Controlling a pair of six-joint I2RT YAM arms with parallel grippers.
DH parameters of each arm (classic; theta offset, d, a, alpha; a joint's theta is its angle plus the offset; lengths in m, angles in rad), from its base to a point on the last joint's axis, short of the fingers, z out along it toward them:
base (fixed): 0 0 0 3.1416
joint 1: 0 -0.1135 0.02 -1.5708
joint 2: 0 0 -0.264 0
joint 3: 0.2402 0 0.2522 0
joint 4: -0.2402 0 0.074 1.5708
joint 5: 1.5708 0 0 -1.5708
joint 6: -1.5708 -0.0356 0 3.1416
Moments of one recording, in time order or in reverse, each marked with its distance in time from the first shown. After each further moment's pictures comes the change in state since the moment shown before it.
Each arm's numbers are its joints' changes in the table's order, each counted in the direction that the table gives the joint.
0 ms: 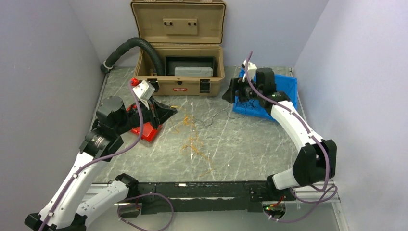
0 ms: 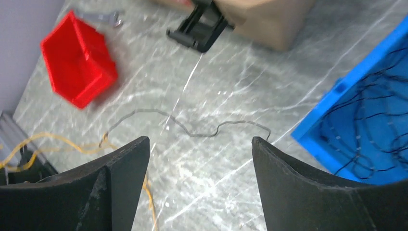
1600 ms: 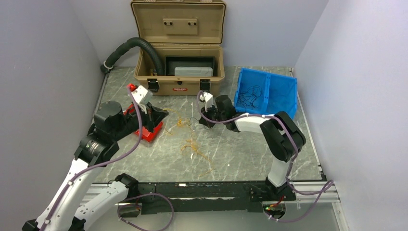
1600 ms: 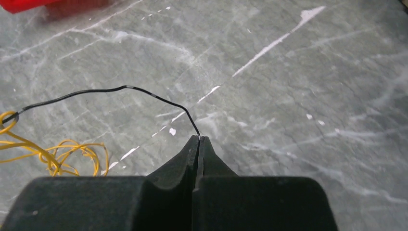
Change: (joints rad) left arm 0.000 0.055 0.000 -0.152 -0.137 -0.107; right arm -0.369 -0.367 -0.293 0.615 -0.014 0.246
